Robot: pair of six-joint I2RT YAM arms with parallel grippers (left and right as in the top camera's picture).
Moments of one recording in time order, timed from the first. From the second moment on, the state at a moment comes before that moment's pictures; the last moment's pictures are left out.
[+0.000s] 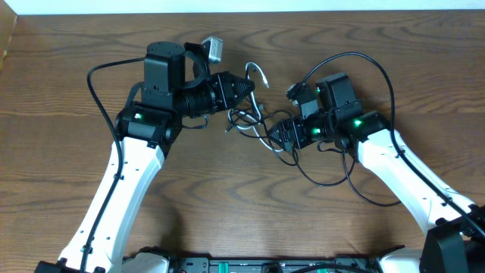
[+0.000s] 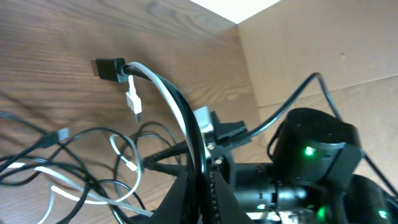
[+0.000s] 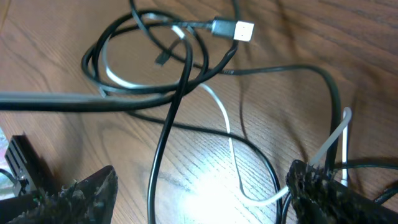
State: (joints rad) left arm -0.25 1.38 1.23 -0.44 0.75 -0.63; right arm 0.40 1.54 1.05 -0.47 -0.52 0.14
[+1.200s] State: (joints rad) left arm -0.25 1.39 1.22 -0.82 0.30 -0.62; right arm 0.46 1.54 1.05 -0.59 0.02 0.35
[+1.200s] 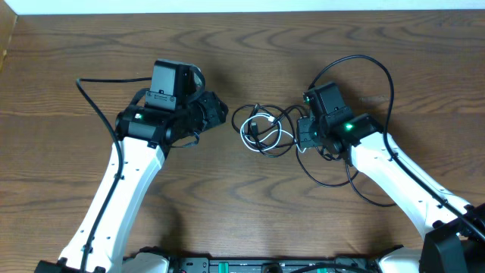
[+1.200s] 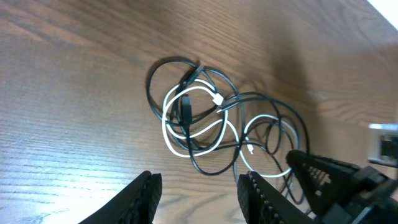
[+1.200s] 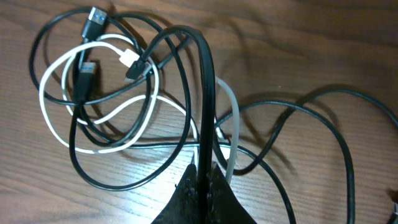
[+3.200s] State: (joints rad) left arm -0.55 1.90 1.20 -0.47 0.20 -0.58; right arm 0.16 1.30 1.13 -0.92 0.17 0.36
